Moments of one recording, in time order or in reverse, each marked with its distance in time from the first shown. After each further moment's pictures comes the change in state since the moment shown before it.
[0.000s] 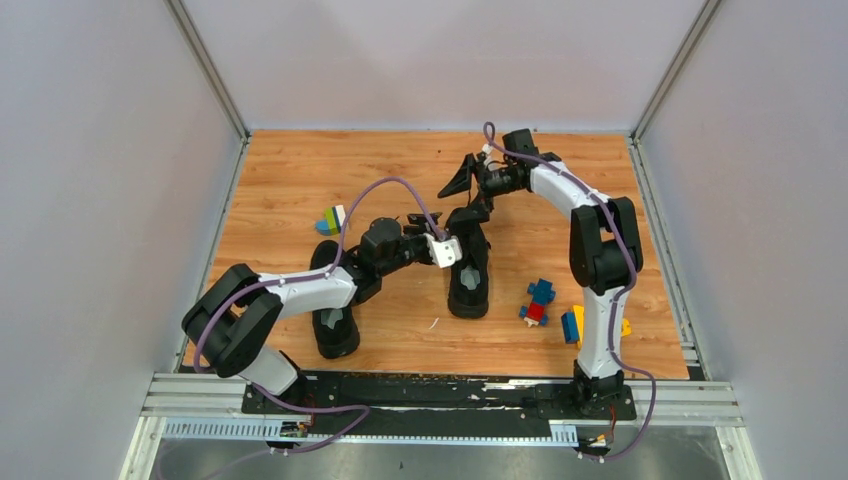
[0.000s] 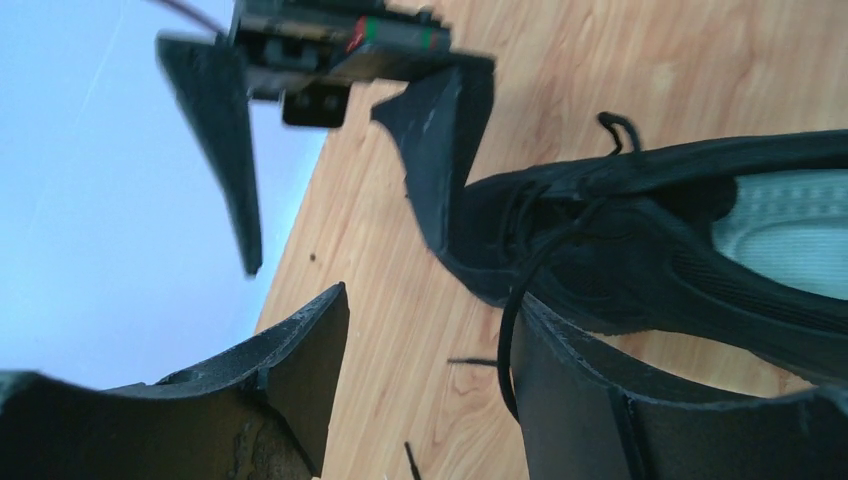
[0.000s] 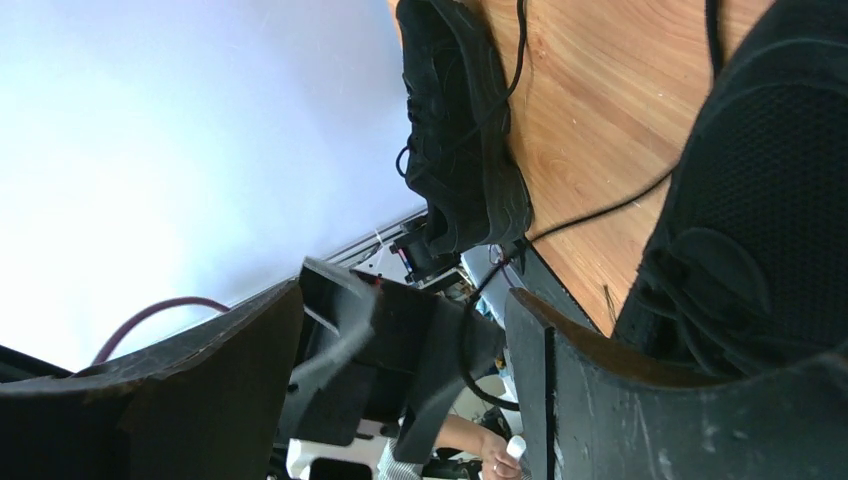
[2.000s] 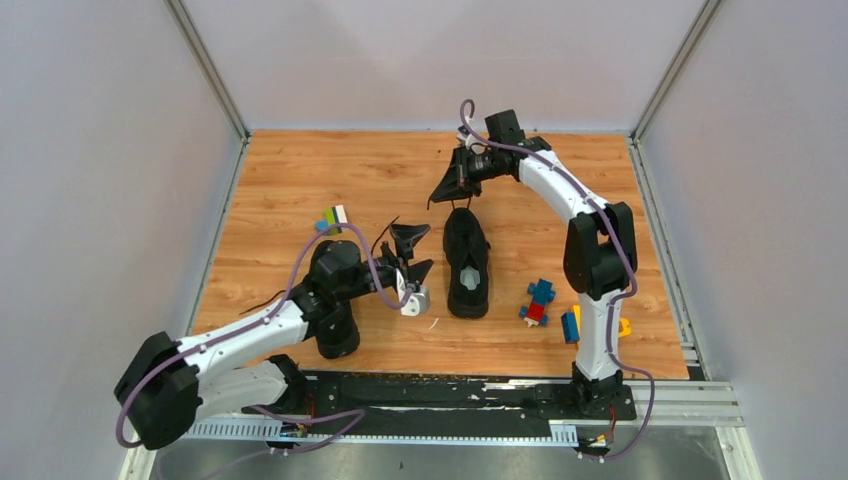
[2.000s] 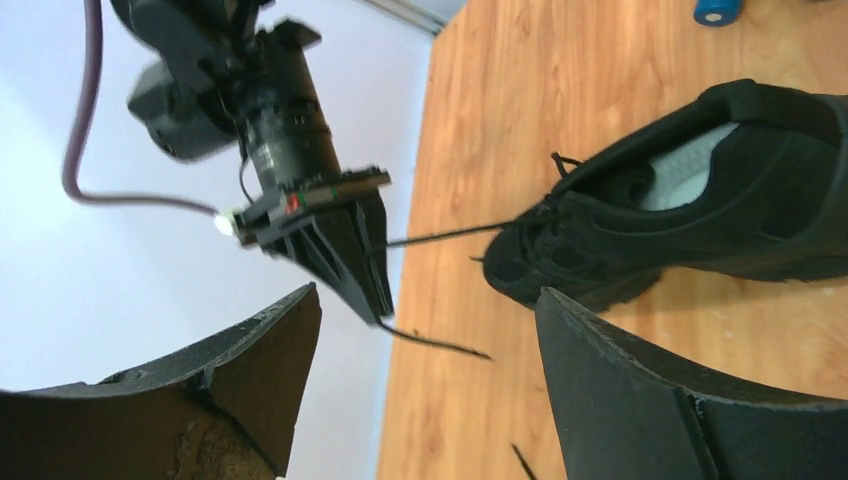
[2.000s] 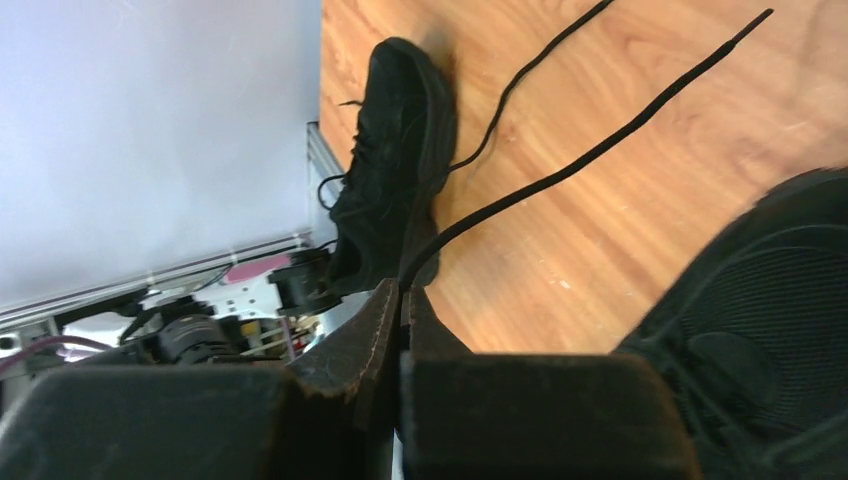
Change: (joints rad) left arm -0.028 -0.423 -0.196 -0.134 0.220 0.390; right arm 0.101 -0.014 0.182 -0.076 0.180 -0.261
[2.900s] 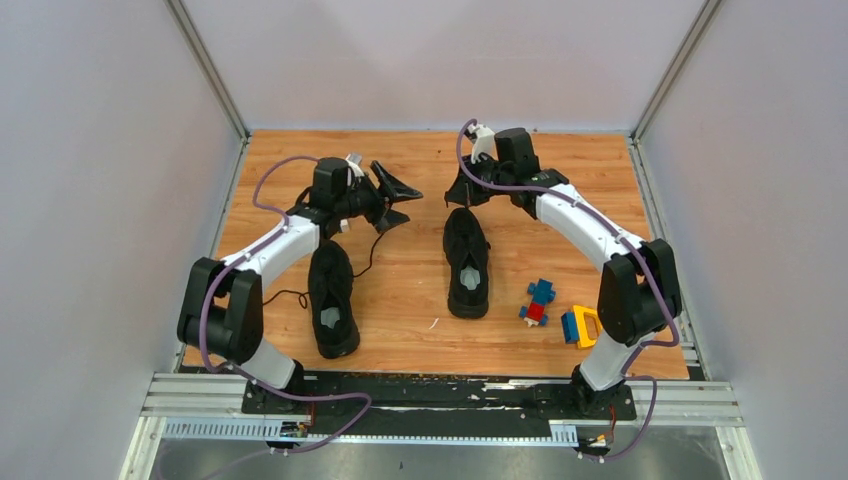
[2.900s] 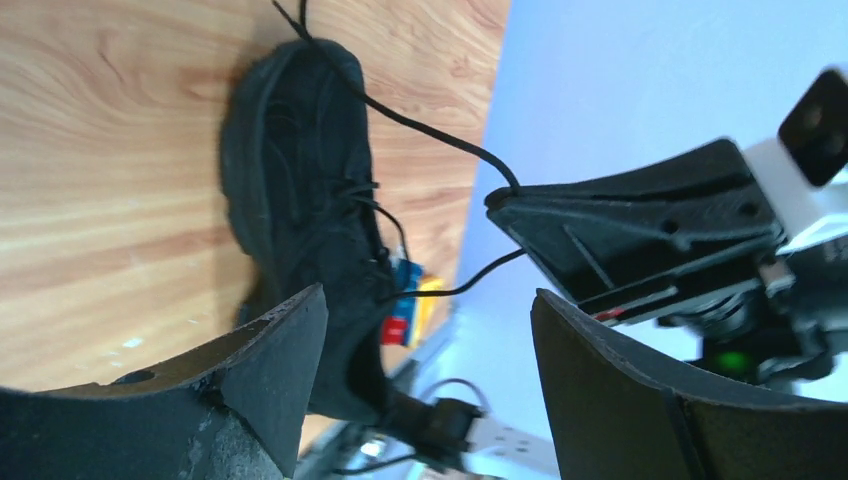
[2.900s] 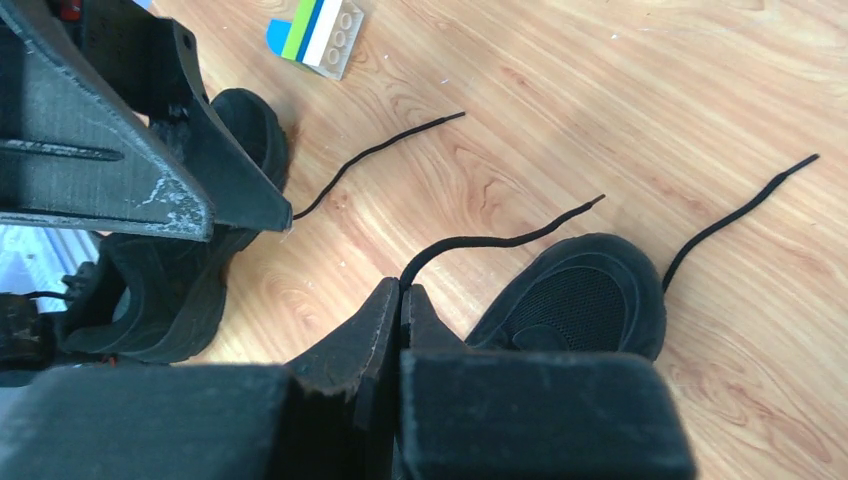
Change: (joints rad) left arm 0.467 0.420 0.472 -0.435 0.163 -2.268; right arm 0.064 -0.366 -0.430 0.353 0.410 -0.377
